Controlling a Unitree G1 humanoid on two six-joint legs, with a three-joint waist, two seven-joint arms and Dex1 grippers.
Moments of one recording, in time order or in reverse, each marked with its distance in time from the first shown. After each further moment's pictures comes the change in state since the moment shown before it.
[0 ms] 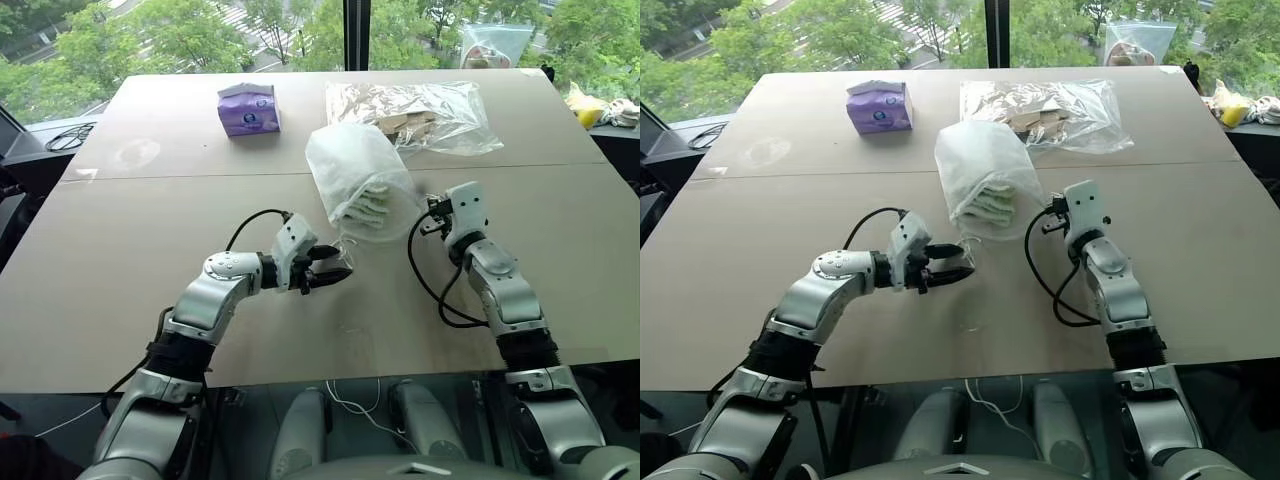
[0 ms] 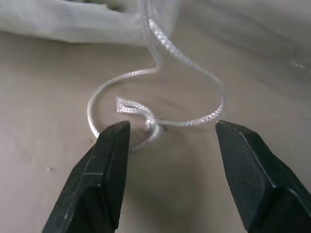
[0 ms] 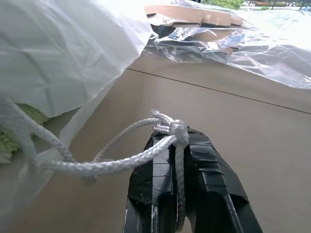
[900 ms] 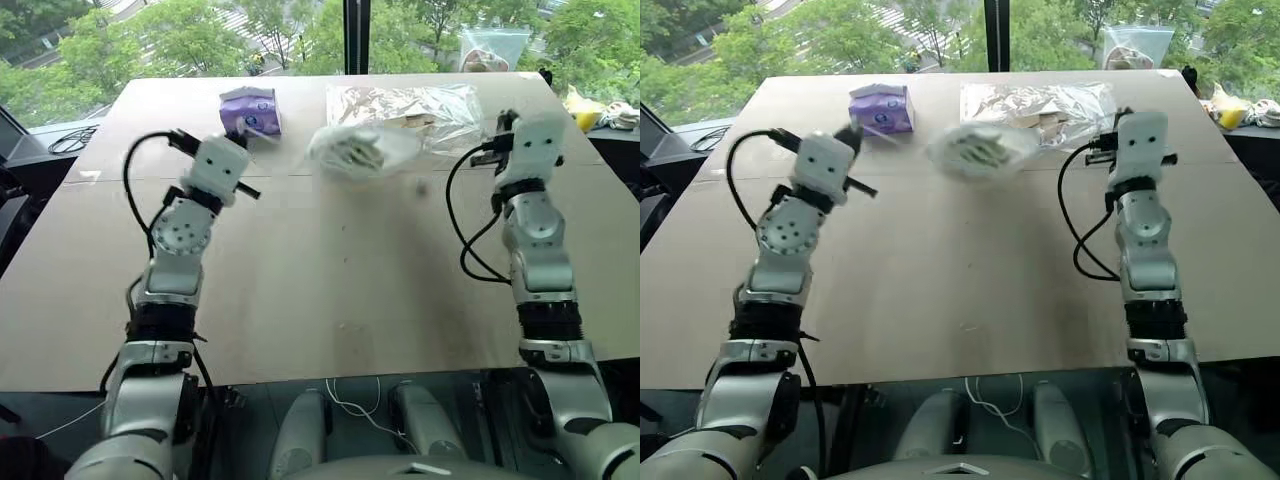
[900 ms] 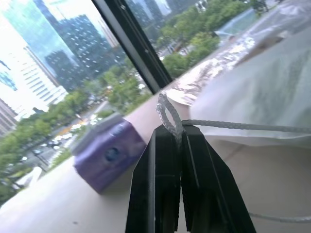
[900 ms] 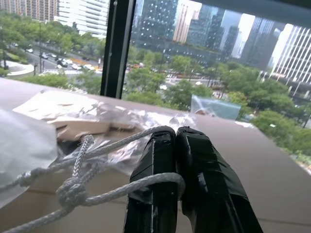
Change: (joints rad) left arm -0.161 0.007 0.292 0.237 0.440 -0.708 0.727; right arm -0.157 -0.070 -0.152 -0.053 -0.123 -0.196 -0.225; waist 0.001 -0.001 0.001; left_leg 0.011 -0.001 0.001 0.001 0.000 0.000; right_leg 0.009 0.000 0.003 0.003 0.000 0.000
